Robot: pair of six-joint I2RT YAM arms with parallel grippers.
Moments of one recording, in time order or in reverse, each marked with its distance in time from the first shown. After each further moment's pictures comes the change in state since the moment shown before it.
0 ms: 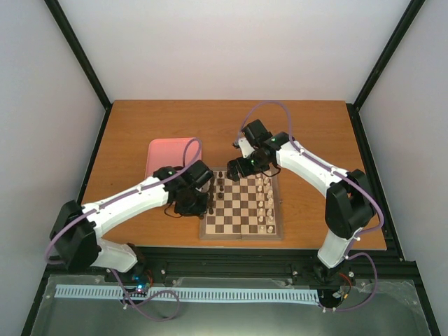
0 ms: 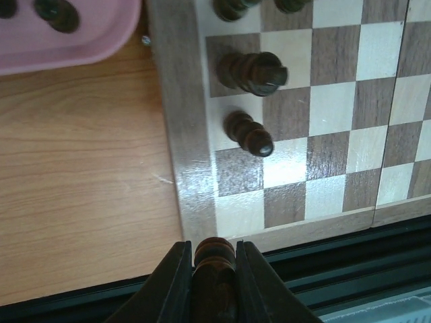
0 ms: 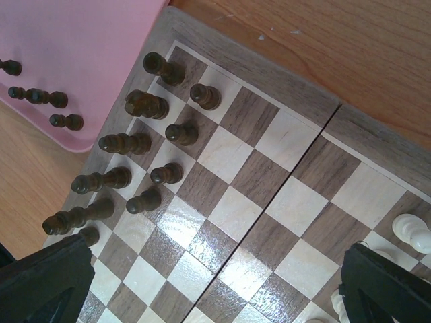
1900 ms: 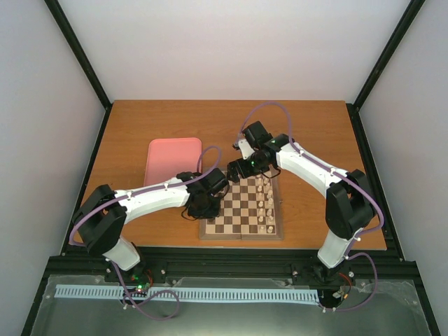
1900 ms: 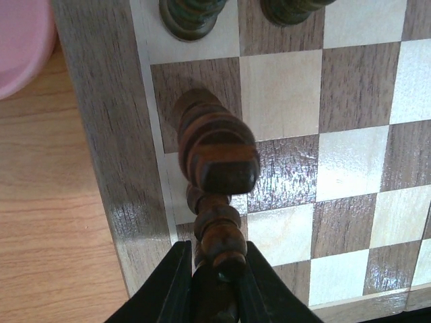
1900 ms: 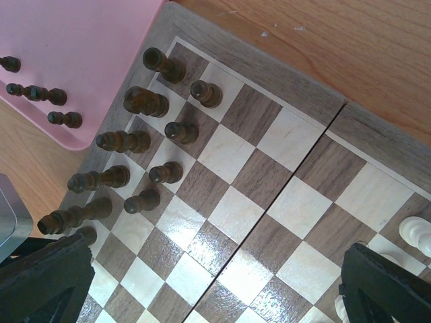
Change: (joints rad) left arm -0.094 0.213 -0.022 0.196 -0.072 -0.076; right arm 0.000 -0.006 -0.029 0.029 -0.005 -0.005
